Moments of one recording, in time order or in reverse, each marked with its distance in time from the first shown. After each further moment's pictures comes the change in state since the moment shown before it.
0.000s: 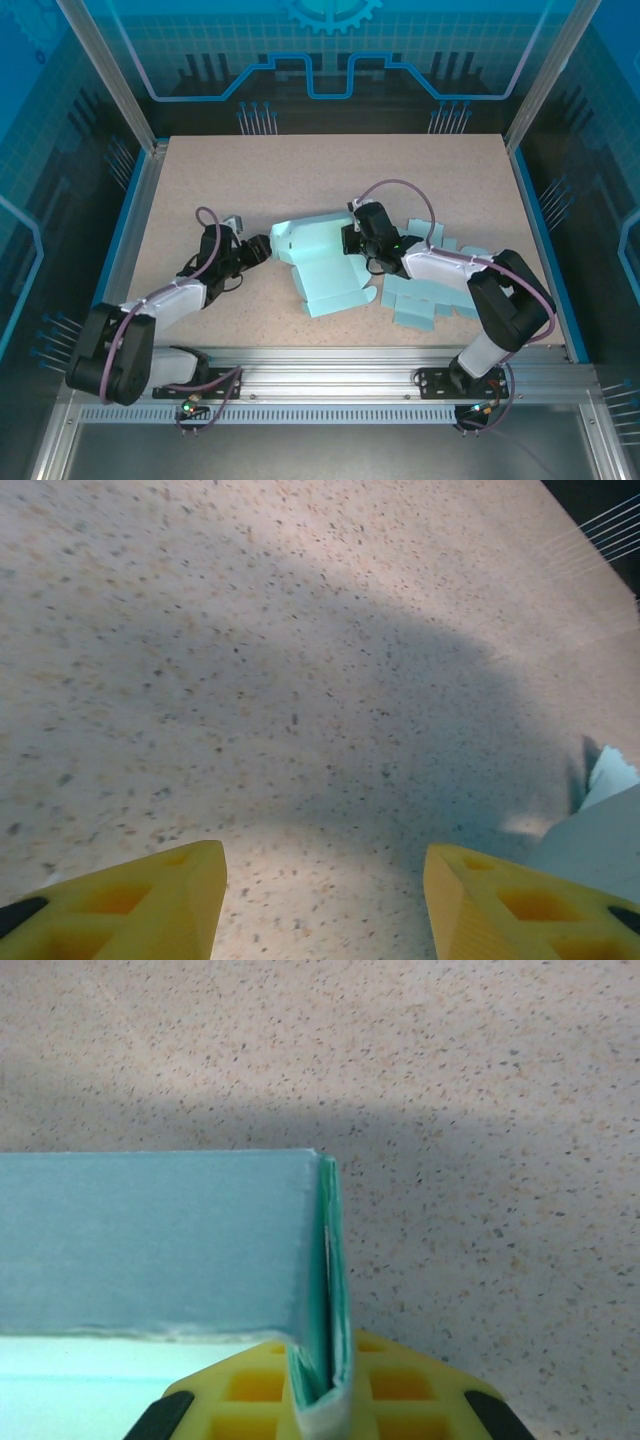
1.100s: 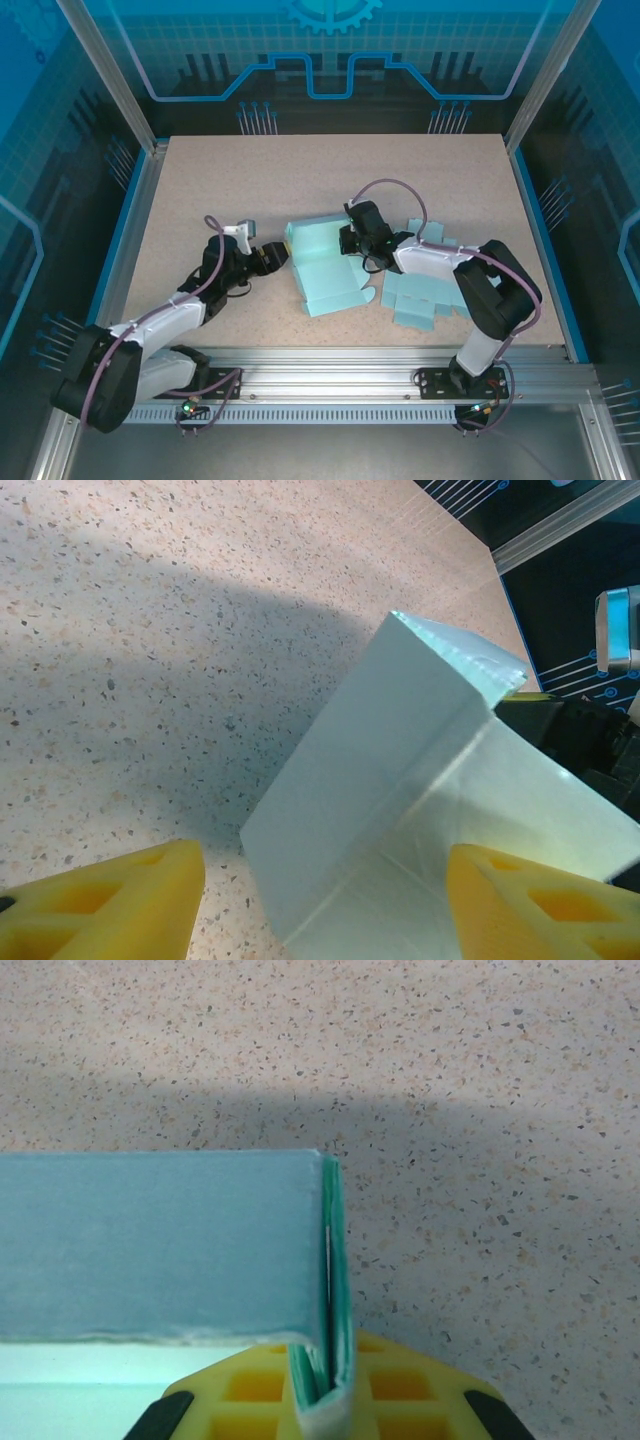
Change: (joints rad) left arm -0.119 -0.161 -0.075 0.068 0.060 0.018; right arm 0.000 0.093 0.053 -0.034 0.013 0.007
